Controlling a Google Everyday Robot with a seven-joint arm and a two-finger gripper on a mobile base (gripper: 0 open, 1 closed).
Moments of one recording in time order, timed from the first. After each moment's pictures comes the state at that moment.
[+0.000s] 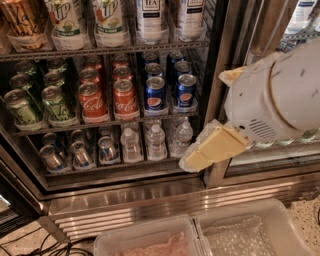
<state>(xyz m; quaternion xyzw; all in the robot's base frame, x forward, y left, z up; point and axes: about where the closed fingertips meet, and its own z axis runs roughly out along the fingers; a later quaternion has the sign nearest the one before) 0.414 -0.087 0.986 -0.52 0.77 0.01 0.37</state>
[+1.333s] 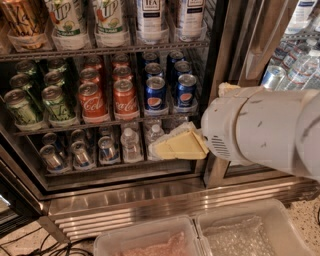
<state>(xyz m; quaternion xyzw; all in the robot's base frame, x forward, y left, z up) 0.432 -0.066 0.972 -0.35 0.80 0.03 0.48</state>
